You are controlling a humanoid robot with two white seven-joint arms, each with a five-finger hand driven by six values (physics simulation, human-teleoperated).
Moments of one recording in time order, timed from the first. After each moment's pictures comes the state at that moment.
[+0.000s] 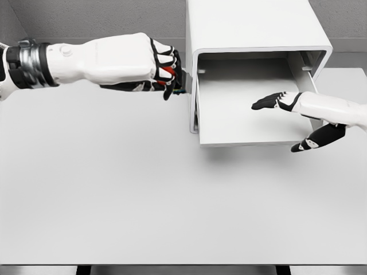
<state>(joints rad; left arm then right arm) -1.44 0.90 -1.46 -1.69 -0.13 -0.61 0.06 -0.86 -1.22 1.08 -1.68 -0.30 -0.61 0.32</state>
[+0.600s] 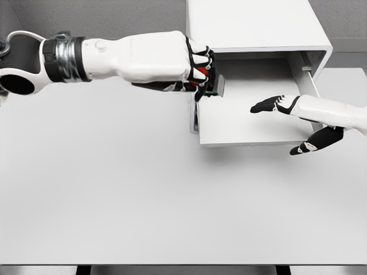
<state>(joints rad) -1.46 0.76 -1.46 -1.65 -0.13 -0.61 0.06 -0.85 -1.21 1.09 -1.68 -0.30 -0.61 0.32</state>
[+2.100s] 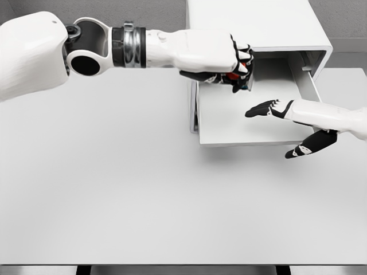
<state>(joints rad) -1.53 0.48 -1.57 -1.34 -0.13 -0.61 0.06 -0.85 -1.19 1.10 -1.68 -0.30 -0.61 0.33</state>
